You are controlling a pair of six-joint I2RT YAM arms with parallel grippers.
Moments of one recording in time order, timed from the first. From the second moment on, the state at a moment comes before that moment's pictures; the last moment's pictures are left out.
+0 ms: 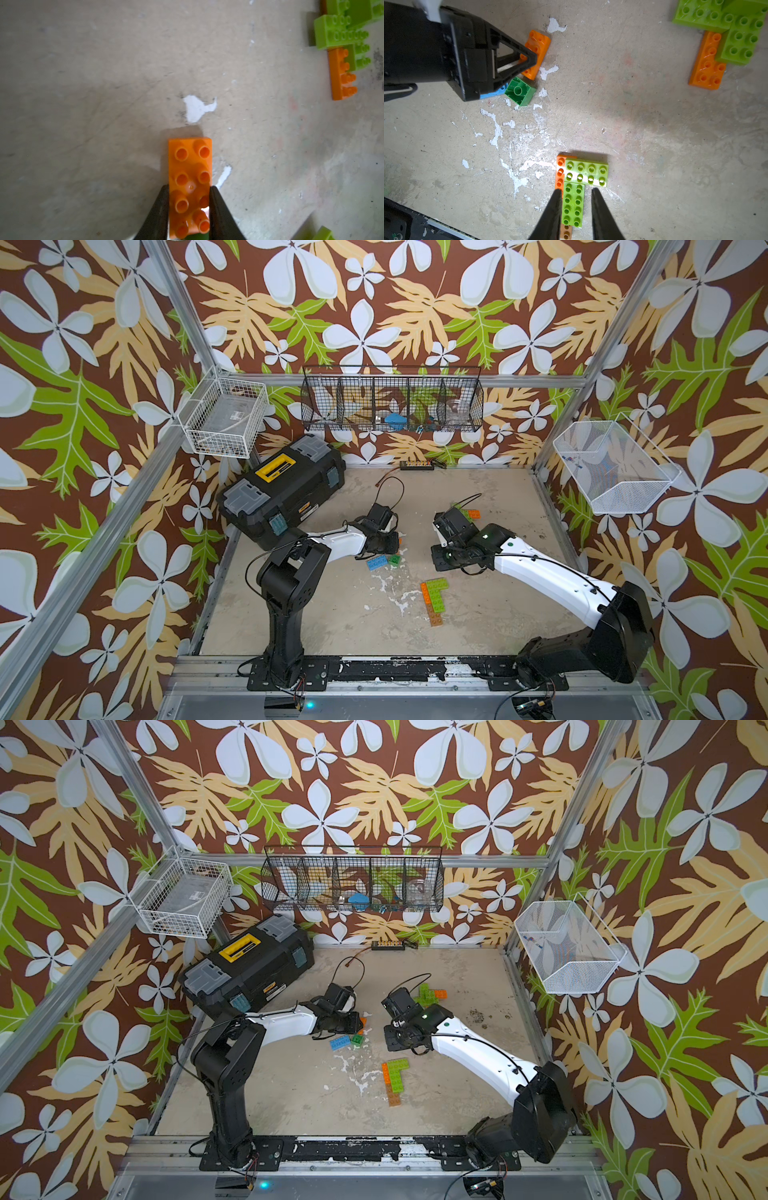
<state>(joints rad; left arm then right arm) -0.61 1.95 1.19 -0.22 0.18 -0.51 0.68 1.44 1.13 -0.84 0.05 0.45</state>
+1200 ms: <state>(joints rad) -0.72 1.57 0.89 -0.12 0.34 -0.65 0.61 1.56 1.12 -0.81 -0.02 0.50</state>
